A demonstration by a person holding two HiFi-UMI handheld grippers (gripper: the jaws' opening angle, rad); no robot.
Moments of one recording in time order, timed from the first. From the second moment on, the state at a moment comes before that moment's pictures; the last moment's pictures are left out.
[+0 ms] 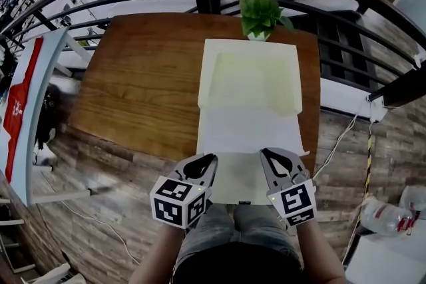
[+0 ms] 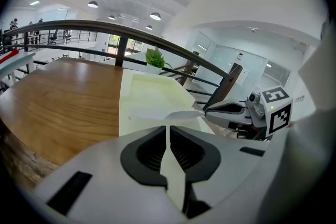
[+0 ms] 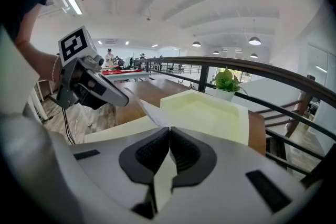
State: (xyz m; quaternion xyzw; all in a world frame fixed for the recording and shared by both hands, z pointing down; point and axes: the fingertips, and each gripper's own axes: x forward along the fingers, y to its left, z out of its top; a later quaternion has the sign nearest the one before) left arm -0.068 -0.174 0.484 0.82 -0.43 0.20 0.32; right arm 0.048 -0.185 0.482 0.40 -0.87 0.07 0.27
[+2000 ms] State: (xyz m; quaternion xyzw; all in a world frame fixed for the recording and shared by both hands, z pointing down) left arm -0.039 -0.243 0.531 0.81 -0.42 0.22 0.35; right arm 0.042 -0.296 0.541 0.40 -0.84 0.06 0.36
